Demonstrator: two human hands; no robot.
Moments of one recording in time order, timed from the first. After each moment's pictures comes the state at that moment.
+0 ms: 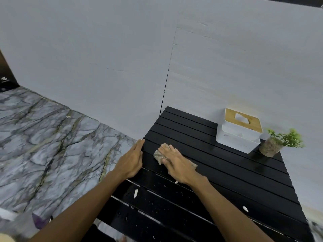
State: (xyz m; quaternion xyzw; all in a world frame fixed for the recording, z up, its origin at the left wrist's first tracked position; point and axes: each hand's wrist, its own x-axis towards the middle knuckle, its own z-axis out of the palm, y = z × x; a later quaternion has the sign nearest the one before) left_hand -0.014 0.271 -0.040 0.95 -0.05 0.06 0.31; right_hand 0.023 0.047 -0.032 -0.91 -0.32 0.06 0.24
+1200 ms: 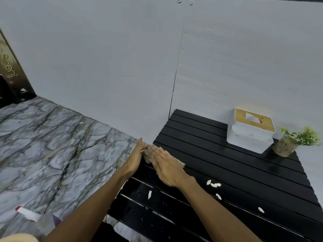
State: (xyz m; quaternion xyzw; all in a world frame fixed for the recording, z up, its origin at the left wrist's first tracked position) left_hand -0.021 0.280 -0.006 0.72 0.08 -0.01 0.69; right_hand 0.004 0.120 -0.036 -0.91 -0.35 0.07 0.20
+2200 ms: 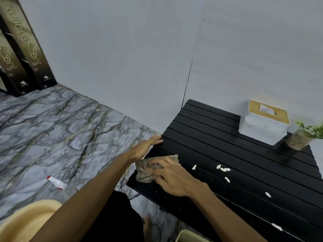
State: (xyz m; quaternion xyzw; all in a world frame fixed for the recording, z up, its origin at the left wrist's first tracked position) left_hand -0.057 0.313 -0.009 0.80 0.04 -0.17 0.57; right_hand -0.092 0.119 -0.015 -0.86 -0.48 0.07 0.18
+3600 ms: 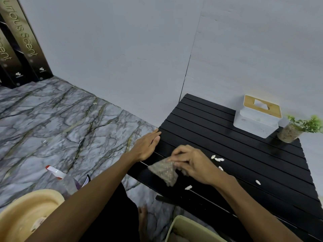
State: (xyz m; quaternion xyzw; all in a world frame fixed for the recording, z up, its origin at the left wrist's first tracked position) left_hand -0.073 0.297 -0.039 0.93 -0.03 0.00 0.36; right_hand -0.088 0.051 0.030 -0.83 -0.46 0.07 0.30
